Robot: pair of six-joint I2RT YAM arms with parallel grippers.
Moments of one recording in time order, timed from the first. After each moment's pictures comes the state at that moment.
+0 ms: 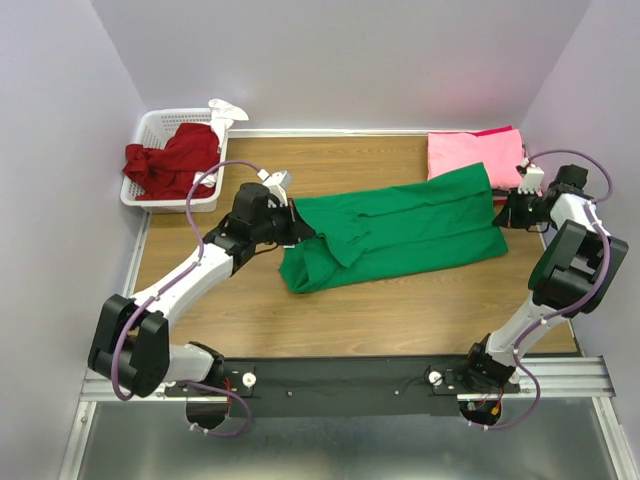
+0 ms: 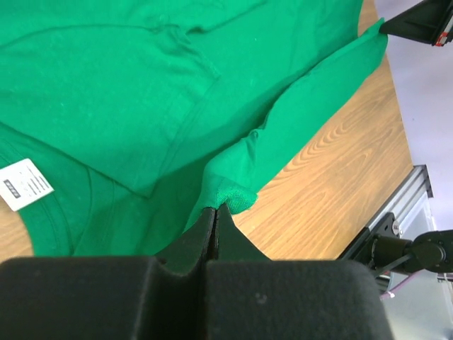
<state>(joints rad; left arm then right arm) -0.45 1.31 0.84 -0.05 0.38 -0.55 -0.50 1.82 1.29 -0.58 -0.61 -0.47</state>
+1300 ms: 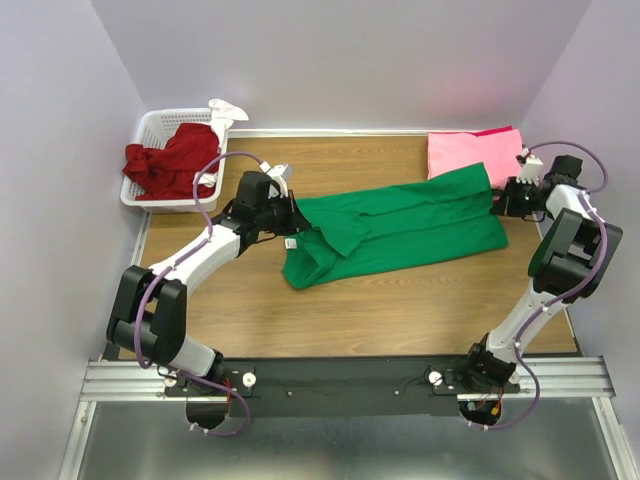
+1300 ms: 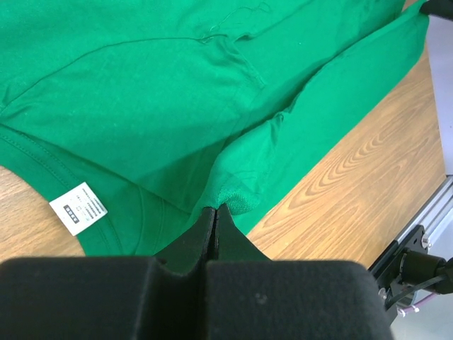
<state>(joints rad) -0.38 1.47 0.94 -0.08 0.41 -0.47 -0.47 1.94 1.40 -0.51 -0.62 -0.36</state>
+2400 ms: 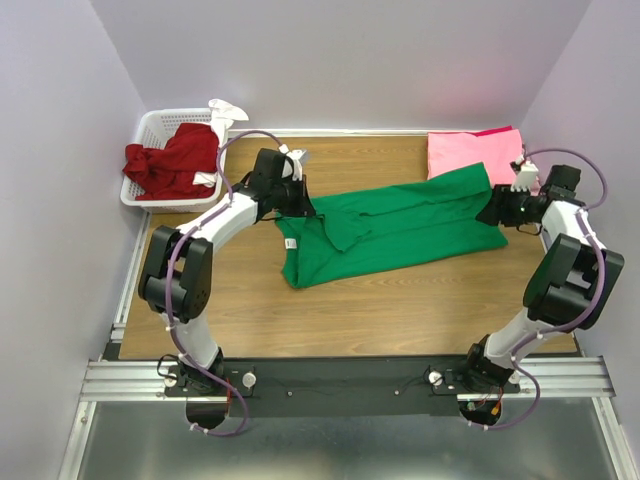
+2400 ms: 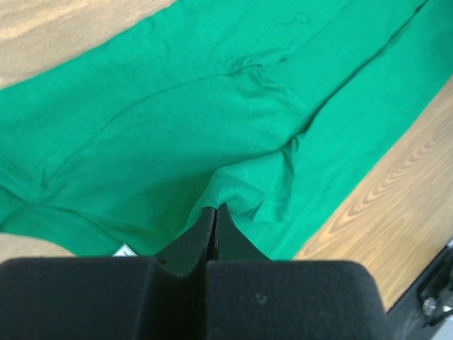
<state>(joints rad) -0.37 1.75 1.25 -0.23 0.42 -0.31 -0.44 1.69 1.18 -0.47 -0.67 -0.37</state>
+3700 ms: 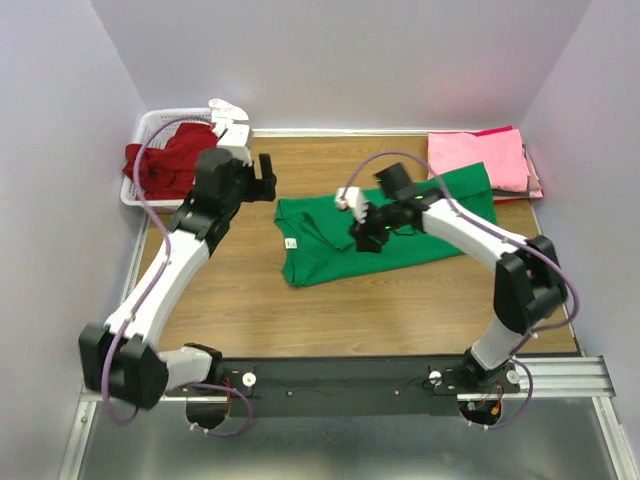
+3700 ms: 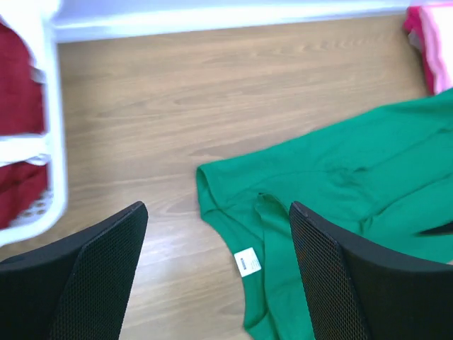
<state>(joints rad) -0.30 1.28 1.13 -0.23 -0.02 -0.16 0.50 1.66 1.24 -0.58 -0.49 -0.69</state>
